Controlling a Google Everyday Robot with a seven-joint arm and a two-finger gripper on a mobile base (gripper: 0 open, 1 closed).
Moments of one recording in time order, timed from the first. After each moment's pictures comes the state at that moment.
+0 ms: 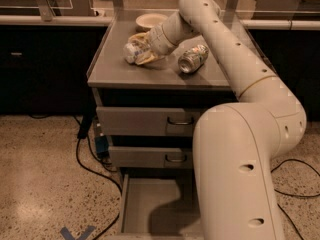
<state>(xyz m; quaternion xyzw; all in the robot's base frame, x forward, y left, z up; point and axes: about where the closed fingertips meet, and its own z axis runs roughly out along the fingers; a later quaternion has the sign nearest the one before) 0.799 0.057 0.830 -0.84 0.37 0.03 0.40</state>
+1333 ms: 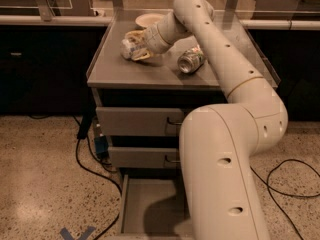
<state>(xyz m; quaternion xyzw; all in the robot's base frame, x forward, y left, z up) 0.823 0.073 0.824 -0.84 0.36 0.01 0.41</state>
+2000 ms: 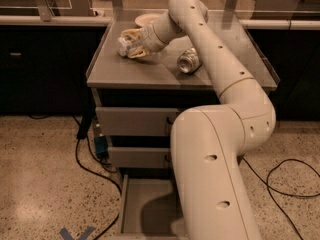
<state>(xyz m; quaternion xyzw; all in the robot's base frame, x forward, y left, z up) 0.840 0.085 0.825 -0.84 0.35 0.00 0.42</state>
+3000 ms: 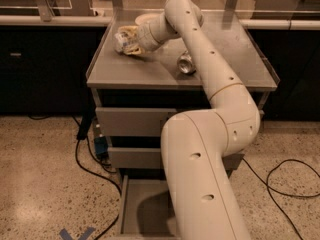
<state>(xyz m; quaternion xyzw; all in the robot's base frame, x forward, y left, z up) 0.868 0.100 0.823 -0.82 0.34 -0.03 0.45</state>
